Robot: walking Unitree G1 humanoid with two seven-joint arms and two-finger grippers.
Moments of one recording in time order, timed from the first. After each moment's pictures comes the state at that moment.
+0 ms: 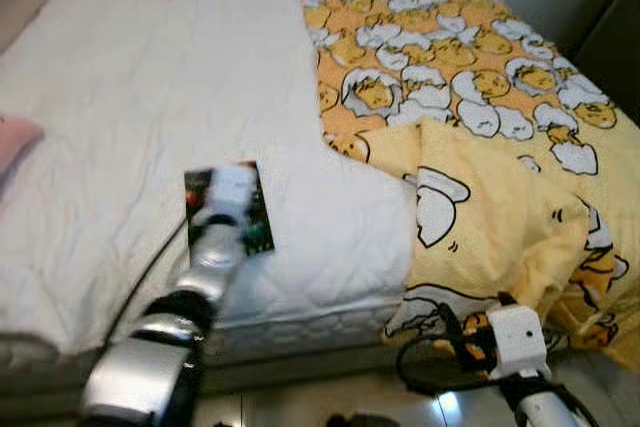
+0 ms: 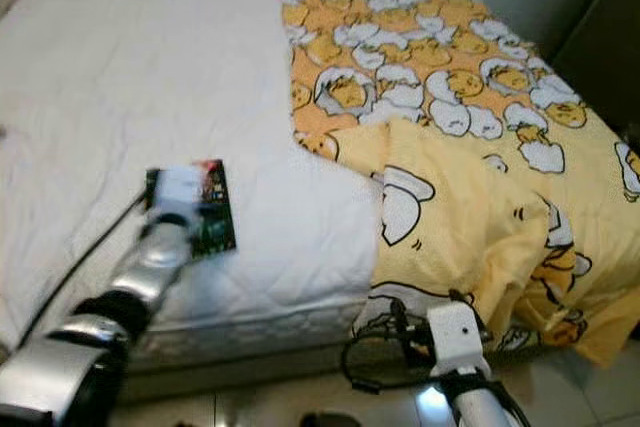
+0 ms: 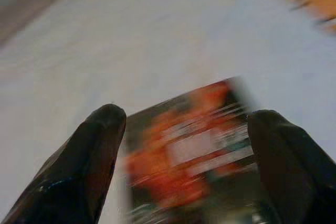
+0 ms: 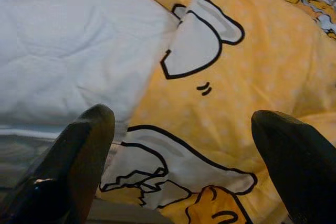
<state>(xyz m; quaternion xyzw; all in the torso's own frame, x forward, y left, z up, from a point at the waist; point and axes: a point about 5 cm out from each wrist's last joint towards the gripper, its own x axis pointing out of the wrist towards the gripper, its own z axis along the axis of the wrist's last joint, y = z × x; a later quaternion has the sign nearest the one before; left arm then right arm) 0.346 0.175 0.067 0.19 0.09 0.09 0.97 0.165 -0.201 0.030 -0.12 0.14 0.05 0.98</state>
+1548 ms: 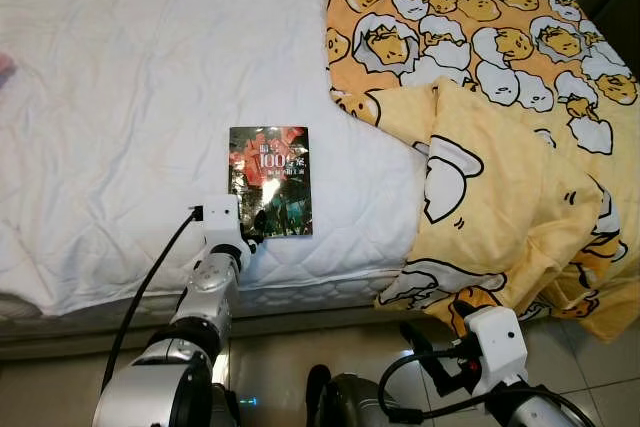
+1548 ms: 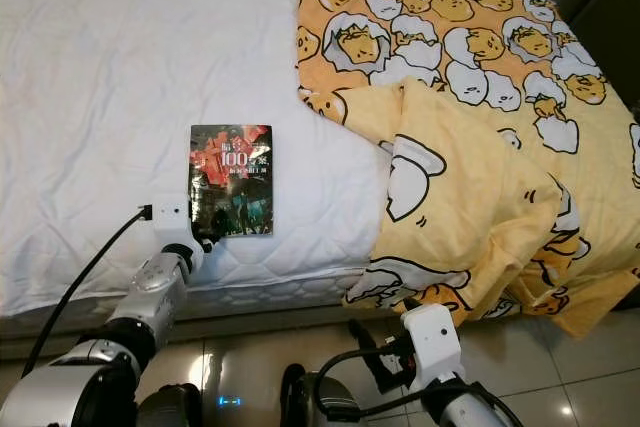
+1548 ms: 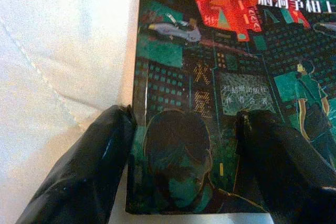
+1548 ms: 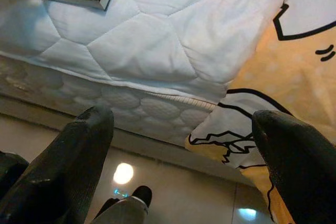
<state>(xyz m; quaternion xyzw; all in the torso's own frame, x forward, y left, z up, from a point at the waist) 0.322 0.155 0.026 -0.05 0.18 0.00 0.98 0.155 -0.171 0.051 -0.03 0.18 0.19 0.97</state>
